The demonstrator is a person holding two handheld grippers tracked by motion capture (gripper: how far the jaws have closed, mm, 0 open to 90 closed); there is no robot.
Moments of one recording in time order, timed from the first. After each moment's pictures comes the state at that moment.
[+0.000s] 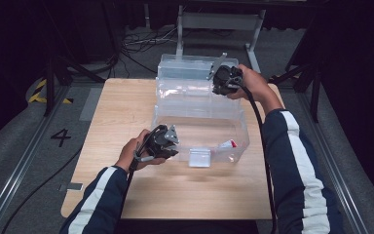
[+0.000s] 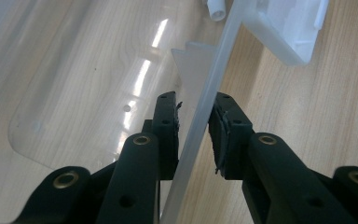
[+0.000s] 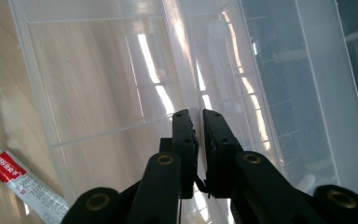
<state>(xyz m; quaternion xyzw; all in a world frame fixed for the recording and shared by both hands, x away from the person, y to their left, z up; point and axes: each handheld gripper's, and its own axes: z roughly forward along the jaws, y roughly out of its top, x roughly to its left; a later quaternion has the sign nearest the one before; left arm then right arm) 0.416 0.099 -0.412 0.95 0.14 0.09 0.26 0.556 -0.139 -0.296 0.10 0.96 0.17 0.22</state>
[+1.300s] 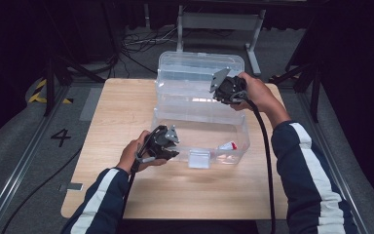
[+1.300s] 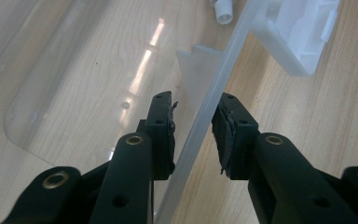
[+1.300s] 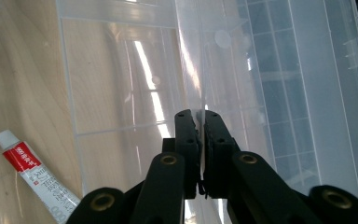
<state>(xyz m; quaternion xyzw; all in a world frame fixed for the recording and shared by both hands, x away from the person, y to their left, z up) 0.415 0.097 -0.413 0.95 0.16 0.08 0.26 0.509 -0.141 -0.293 0.06 0.95 0.18 0.26</state>
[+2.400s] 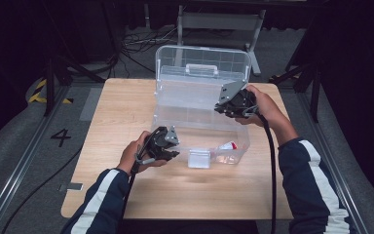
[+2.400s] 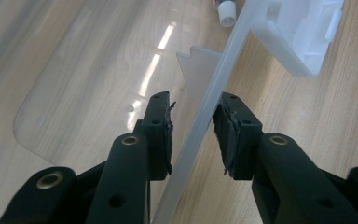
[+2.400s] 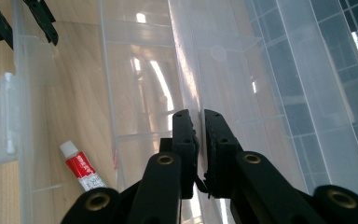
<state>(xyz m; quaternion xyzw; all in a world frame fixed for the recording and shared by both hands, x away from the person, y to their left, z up) 0.411 0.097 -0.415 0.94 0.16 0.11 0.27 0.468 -0.160 -0.300 0.06 0.94 0.26 0.23</state>
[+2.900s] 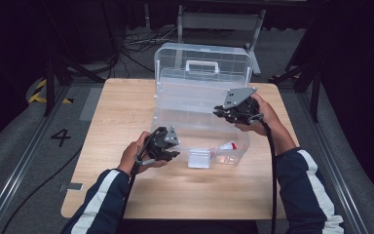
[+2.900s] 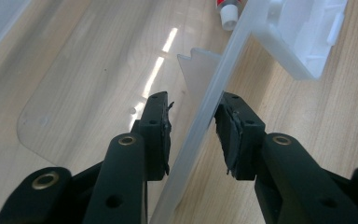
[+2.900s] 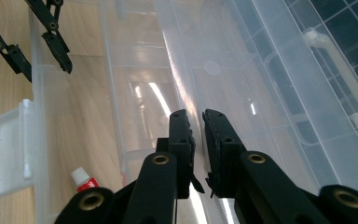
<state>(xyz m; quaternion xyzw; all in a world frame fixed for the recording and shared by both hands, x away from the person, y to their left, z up) 0.409 0.098 -0.416 0.94 0.17 0.12 0.27 0.456 -0.171 -0.315 0.08 0.91 0.33 0.24</state>
